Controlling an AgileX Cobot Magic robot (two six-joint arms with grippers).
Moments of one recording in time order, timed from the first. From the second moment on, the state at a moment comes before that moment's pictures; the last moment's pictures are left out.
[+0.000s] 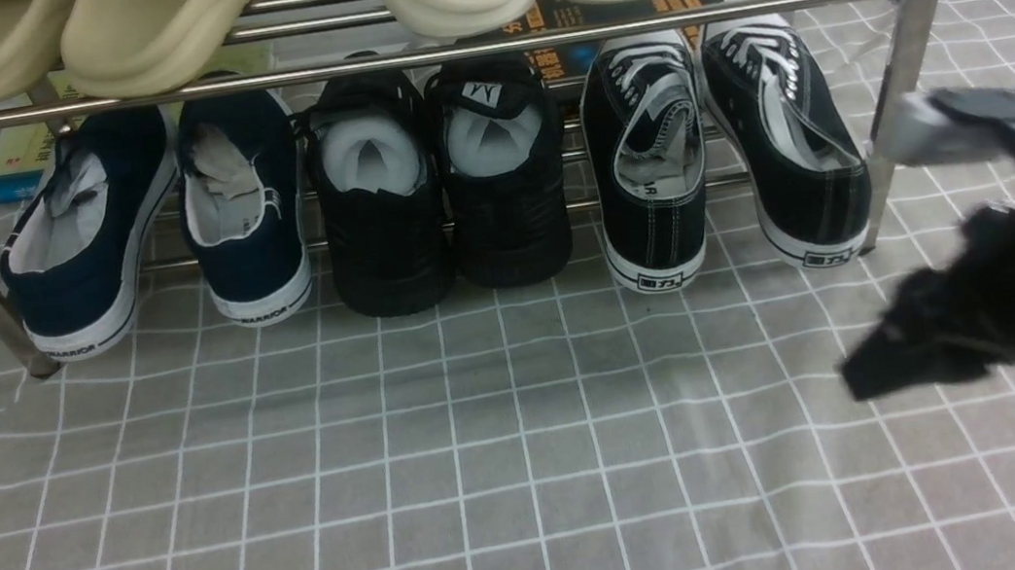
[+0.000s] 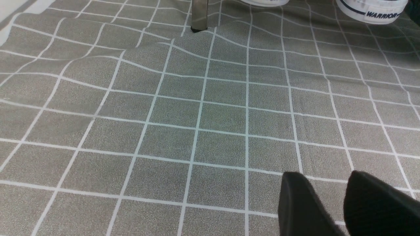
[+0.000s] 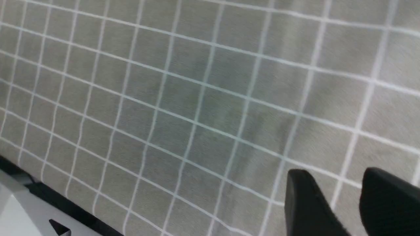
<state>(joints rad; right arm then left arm) 0.29 1.39 -0.99 0.61 0.87 -0.33 -0.02 -0.01 0.02 0.19 0.41 -0.29</state>
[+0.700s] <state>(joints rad) 0.58 1.91 -1.73 -0.06 0.92 0.16 -0.02 -0.01 0.02 0.20 0.41 -0.29</state>
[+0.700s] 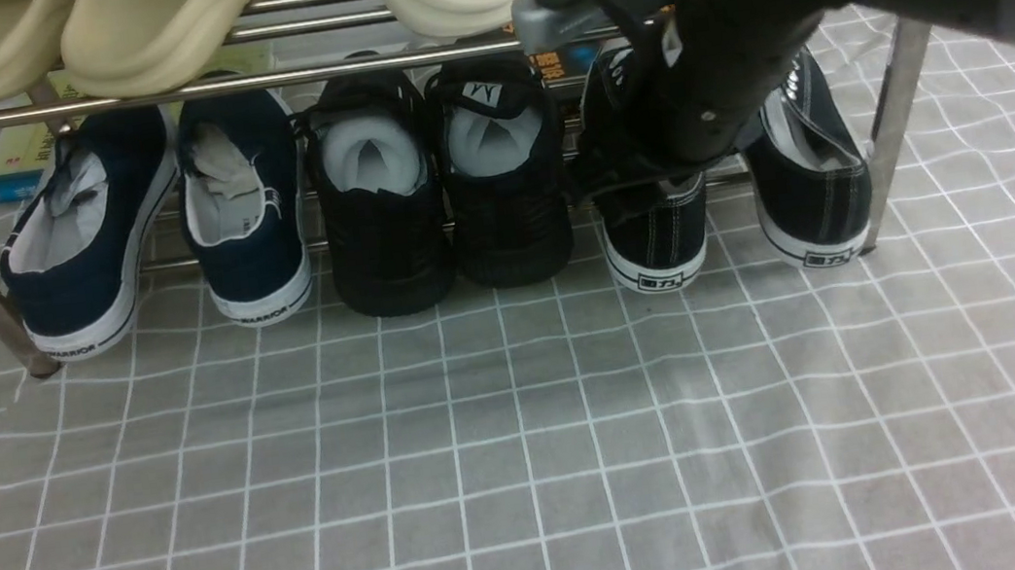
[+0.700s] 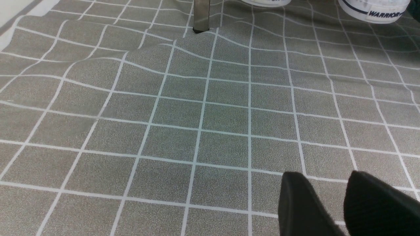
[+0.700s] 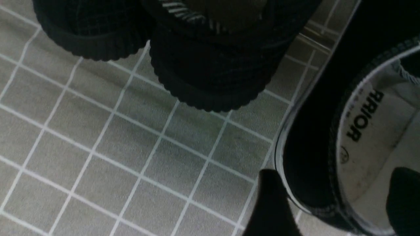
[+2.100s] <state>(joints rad) 0.73 1.63 -1.52 0.03 1.25 0.11 -0.02 -0.01 0.02 0.20 0.41 -0.29</state>
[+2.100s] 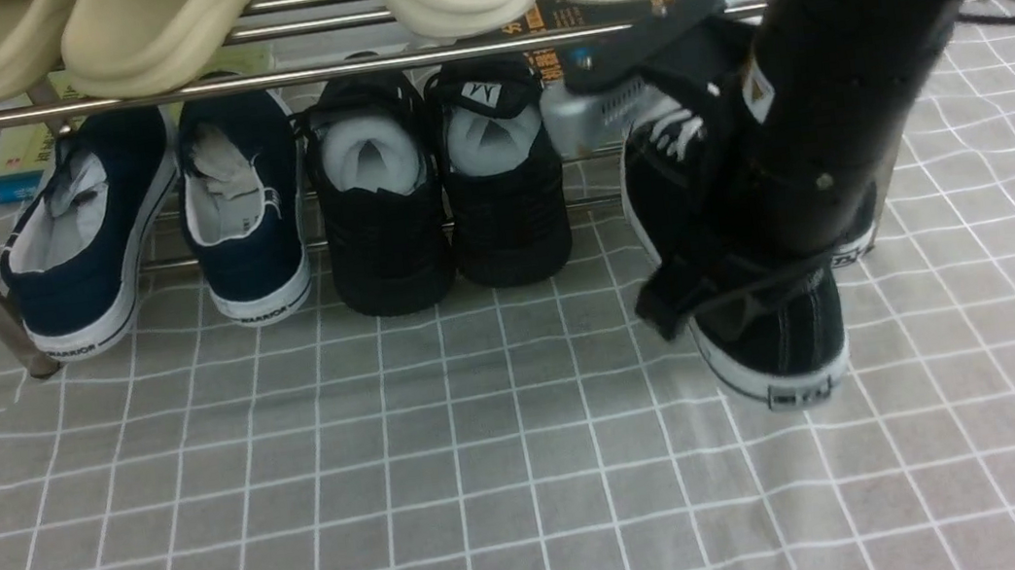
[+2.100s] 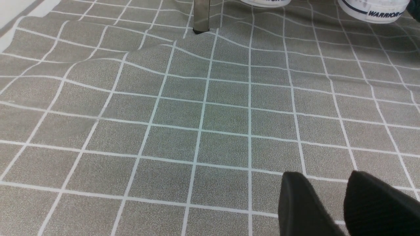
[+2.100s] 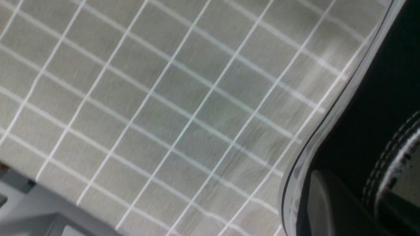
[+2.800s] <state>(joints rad) 0.85 1.56 -1.10 -0.01 0.87 0.23 -0.02 -0.01 0.02 0.20 0.41 -0.29</state>
